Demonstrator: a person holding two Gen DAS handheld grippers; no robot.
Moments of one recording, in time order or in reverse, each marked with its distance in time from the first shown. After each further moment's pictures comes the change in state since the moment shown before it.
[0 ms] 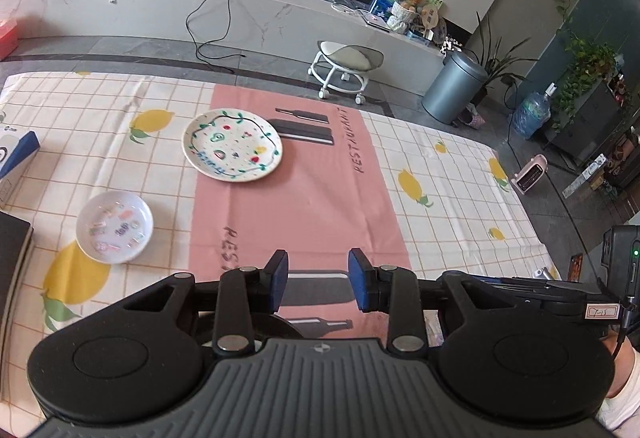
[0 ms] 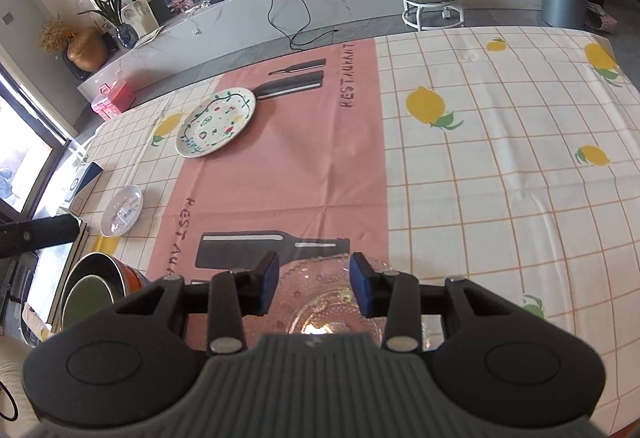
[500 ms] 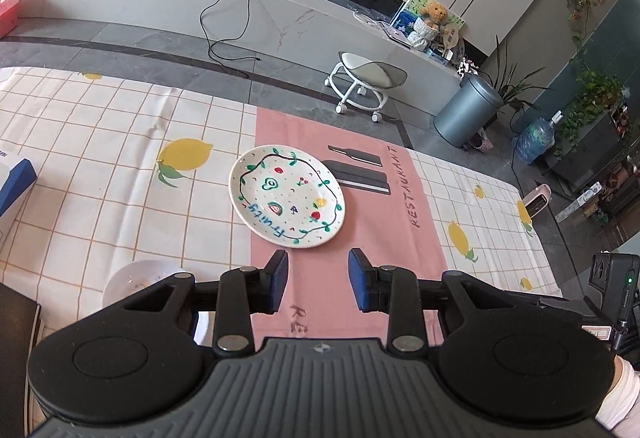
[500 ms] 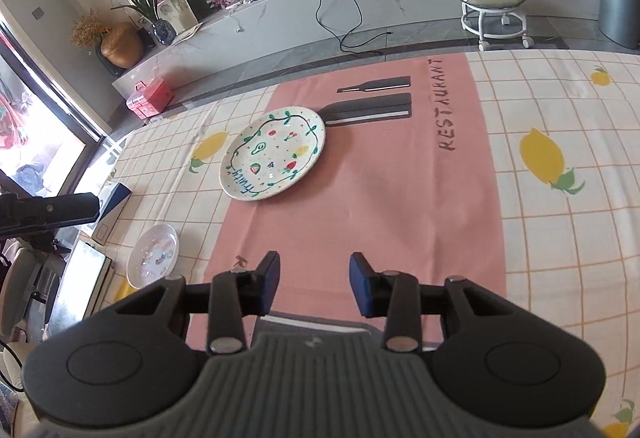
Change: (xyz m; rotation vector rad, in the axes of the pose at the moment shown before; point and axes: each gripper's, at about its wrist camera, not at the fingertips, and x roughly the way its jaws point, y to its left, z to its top) left arm 0.057 0.102 0.063 -0.076 -0.005 -0.056; right arm 0.095 0.049 0.064 -0.049 0.002 0.102
